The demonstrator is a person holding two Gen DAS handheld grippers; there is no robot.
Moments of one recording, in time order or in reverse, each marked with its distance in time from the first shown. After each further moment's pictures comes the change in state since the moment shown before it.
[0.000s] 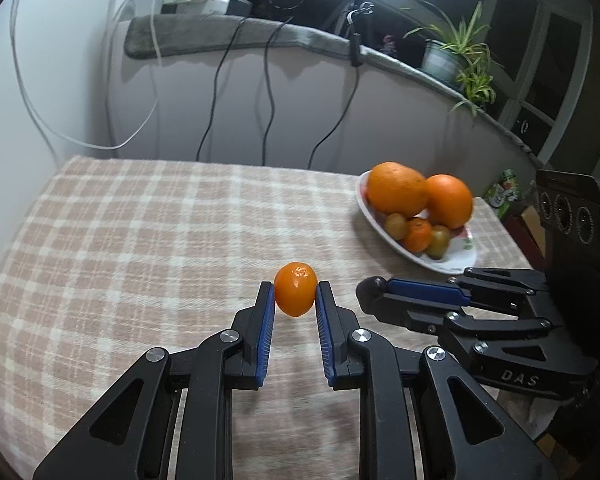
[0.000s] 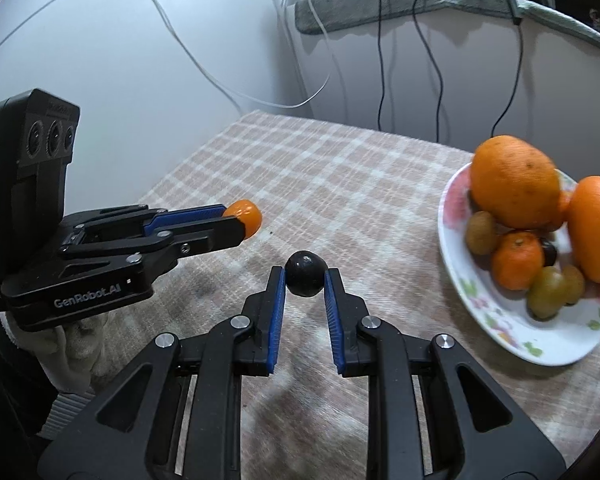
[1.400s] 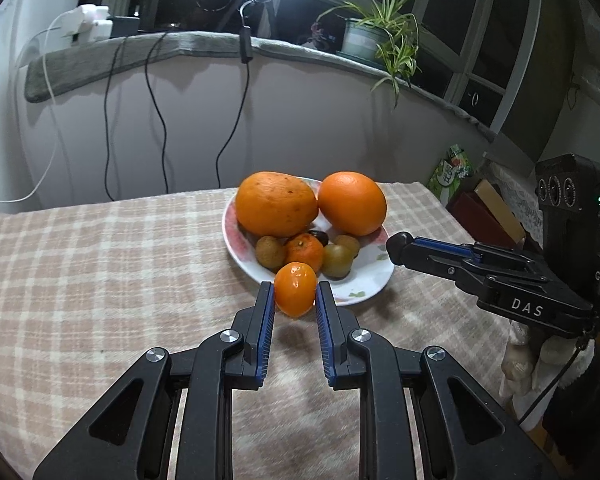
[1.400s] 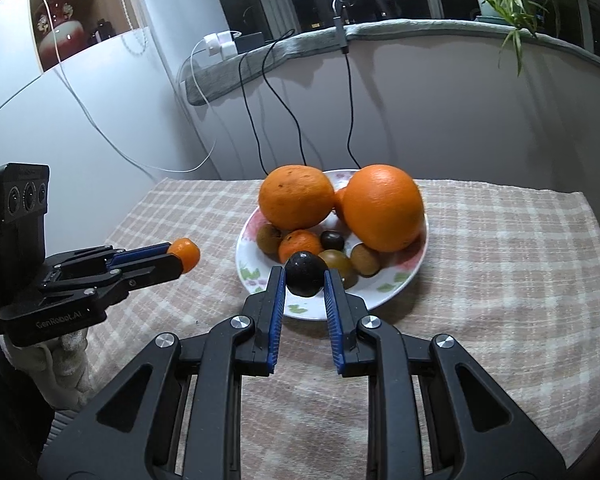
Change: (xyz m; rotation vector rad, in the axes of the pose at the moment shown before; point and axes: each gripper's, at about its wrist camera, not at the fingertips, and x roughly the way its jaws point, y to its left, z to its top) left arm 0.035 -0.096 0.019 0.135 0.021 -0.139; right arm -0.110 -0.107 -0.028 0.198 -0.159 -0.195
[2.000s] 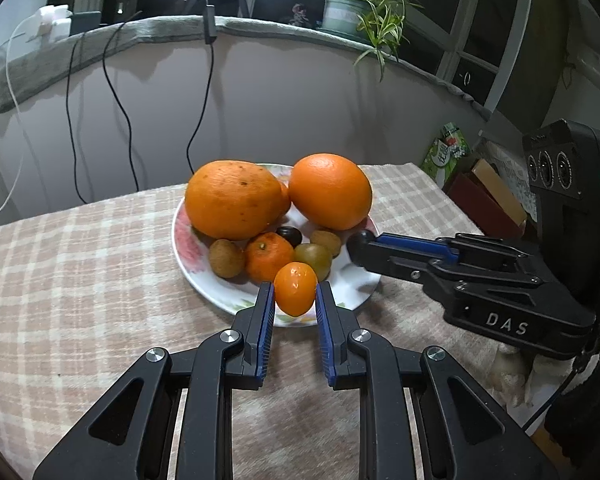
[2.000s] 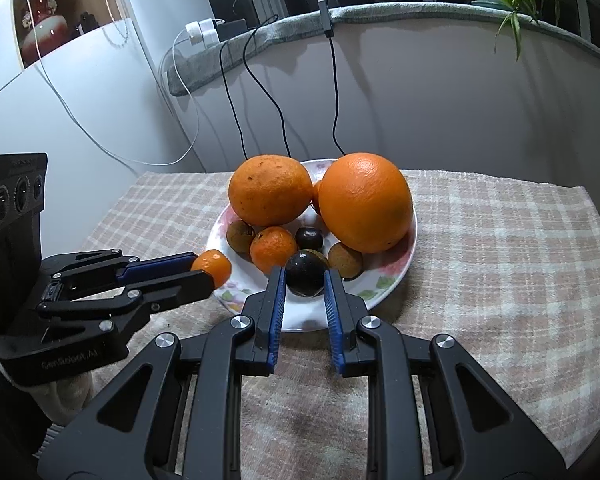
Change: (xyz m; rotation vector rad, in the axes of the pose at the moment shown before) left arm 0.037 -0.027 0.006 0.049 0.053 -0.013; right arm 0.023 -0.012 0.004 0.009 0.041 -0.028
